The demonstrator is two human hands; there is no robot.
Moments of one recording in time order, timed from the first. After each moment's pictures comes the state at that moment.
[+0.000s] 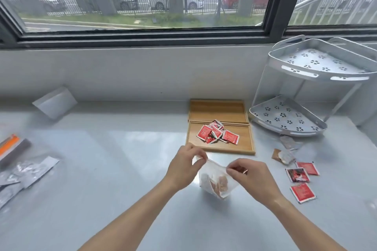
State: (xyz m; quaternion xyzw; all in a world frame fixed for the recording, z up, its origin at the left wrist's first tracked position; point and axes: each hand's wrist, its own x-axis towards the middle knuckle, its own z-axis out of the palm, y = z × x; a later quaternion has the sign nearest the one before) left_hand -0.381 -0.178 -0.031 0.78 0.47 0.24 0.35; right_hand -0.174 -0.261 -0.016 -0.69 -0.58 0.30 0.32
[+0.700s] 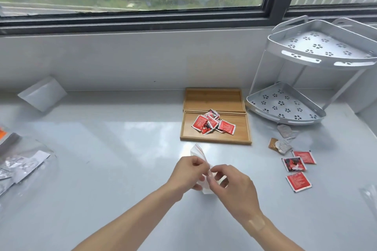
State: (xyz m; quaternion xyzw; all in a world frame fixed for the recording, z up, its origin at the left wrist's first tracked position) left_hand -0.353 -0.212 -0.016 0.52 0.58 0.16 0.61; right_hand -0.220 -0.290 -0.042 -0.73 -0.57 0.21 0.31
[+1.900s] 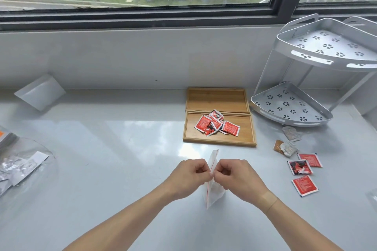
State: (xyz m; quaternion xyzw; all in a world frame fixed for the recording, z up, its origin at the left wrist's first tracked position) left_hand -0.375 -0.194 -0.018 0.67 0.50 0.09 0.55; right_hand -0.204 -0.243 -0.010 -0.69 -0.56 0.40 0.19
